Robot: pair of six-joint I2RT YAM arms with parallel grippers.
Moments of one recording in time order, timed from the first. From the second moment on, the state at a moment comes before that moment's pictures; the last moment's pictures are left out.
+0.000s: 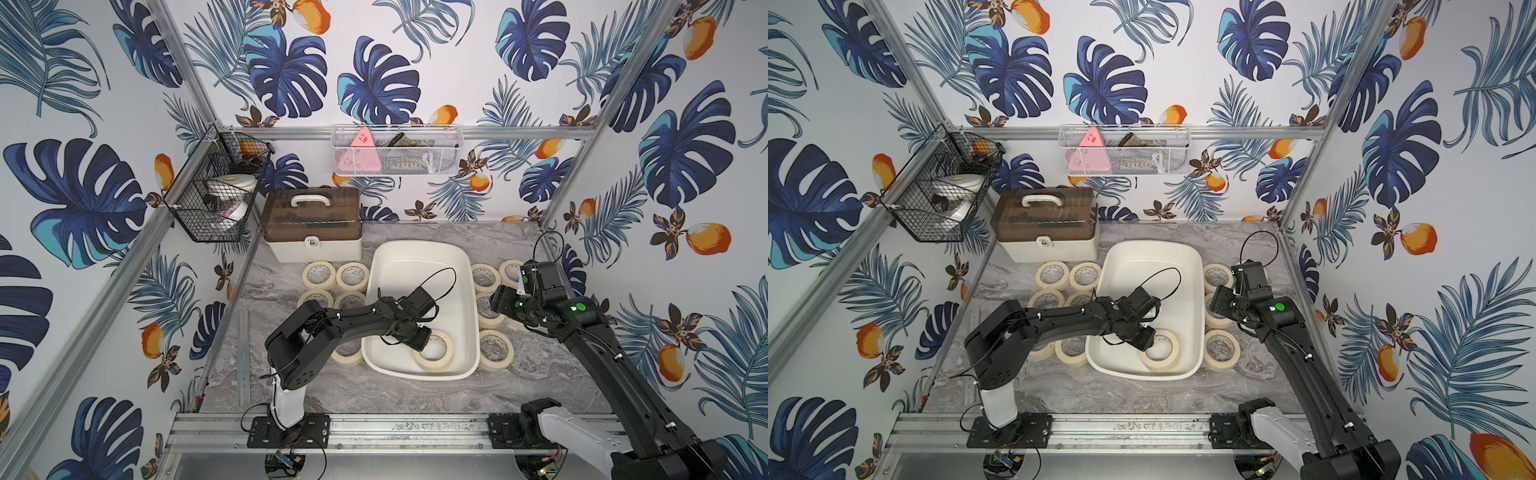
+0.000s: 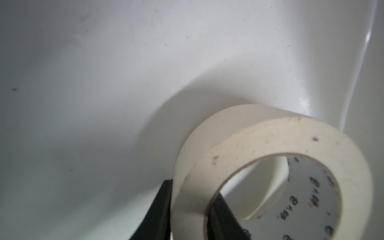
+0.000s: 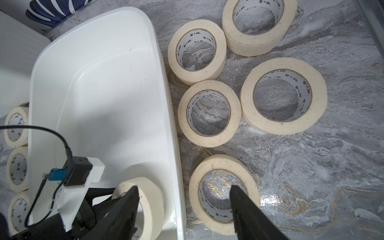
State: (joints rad) left arm -0.84 1.87 1.20 -0.51 0.12 -0.38; right arm 0.25 1.02 1.01 -0.92 0.07 0.55
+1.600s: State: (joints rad) left arm -0.96 2.08 2.01 -0.99 -0.12 -0.61; right arm 0.25 1.07 0.96 -0.83 -0.18 0.43
